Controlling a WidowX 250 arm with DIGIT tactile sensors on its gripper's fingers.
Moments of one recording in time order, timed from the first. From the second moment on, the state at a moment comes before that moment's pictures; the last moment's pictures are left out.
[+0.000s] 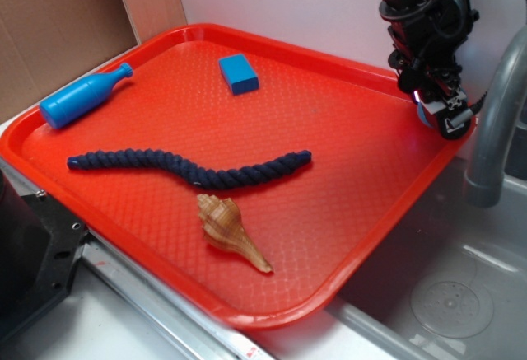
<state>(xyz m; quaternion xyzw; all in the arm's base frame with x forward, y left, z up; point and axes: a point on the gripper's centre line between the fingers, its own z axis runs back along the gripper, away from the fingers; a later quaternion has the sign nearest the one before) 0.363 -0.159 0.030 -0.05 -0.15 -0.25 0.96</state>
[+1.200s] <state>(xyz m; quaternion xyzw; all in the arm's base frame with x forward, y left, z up) 0.244 -0.043 0.157 -0.02 0.02 -0.02 1.00</state>
